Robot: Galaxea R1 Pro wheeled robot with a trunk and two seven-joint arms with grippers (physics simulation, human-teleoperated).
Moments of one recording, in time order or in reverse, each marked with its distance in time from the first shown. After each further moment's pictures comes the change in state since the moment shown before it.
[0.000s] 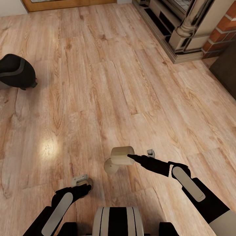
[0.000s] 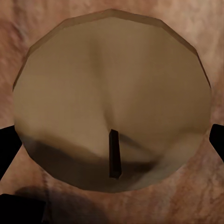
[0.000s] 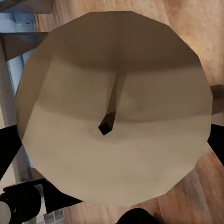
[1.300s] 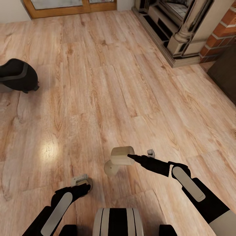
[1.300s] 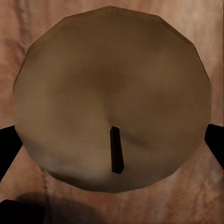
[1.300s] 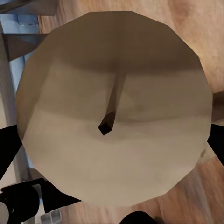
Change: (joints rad) left arm 0.000 0.004 0.000 -0.007 0.000 -0.001 0.000; right arm 0.000 0.000 0.000 0.001 -0.002 0.000 -0.005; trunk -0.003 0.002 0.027
